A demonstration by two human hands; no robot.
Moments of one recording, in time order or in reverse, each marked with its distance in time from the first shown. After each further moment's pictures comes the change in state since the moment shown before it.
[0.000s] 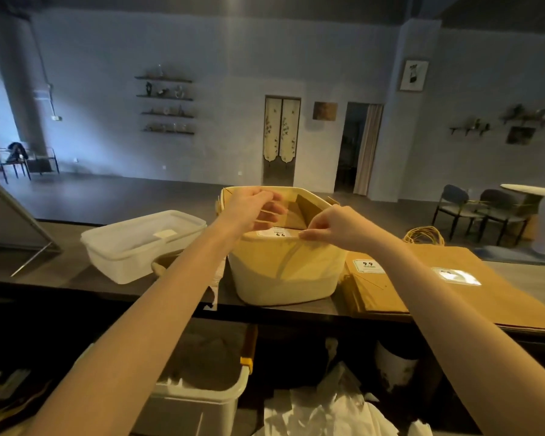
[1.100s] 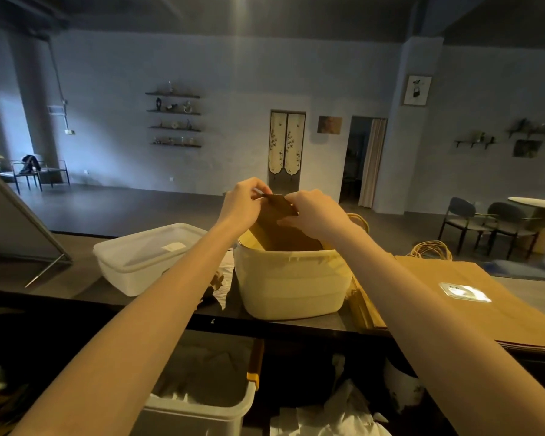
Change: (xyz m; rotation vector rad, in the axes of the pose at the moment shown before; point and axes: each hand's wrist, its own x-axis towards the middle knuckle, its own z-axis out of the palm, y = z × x) left_hand 0.041 -0.005 -0.020 0.410 0.253 0.251; right_hand 0.040 -0.055 -0.002 -0.274 0.215 -0.060
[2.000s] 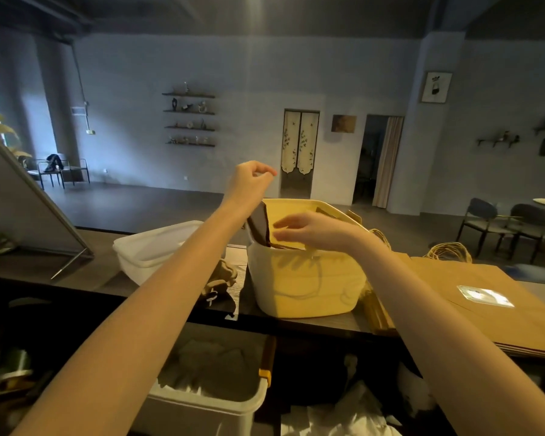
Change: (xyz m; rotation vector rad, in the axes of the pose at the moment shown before) left_hand -0.005 0.026 -0.033 -0.085 0.066 -0.045; right_hand -0.011 -0.016 0.007 0.445 -0.444 0.020
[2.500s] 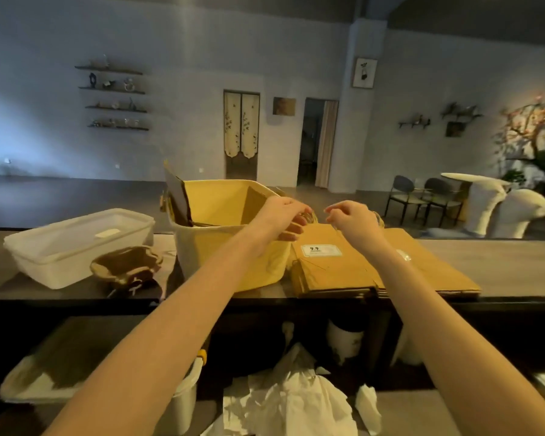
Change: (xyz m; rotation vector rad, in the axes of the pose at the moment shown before) left_hand -0.072 0.047 0.128 -0.298 -0.552 -0.257; right_hand -0.106 0.126 -0.028 0.150 0.736 0.347
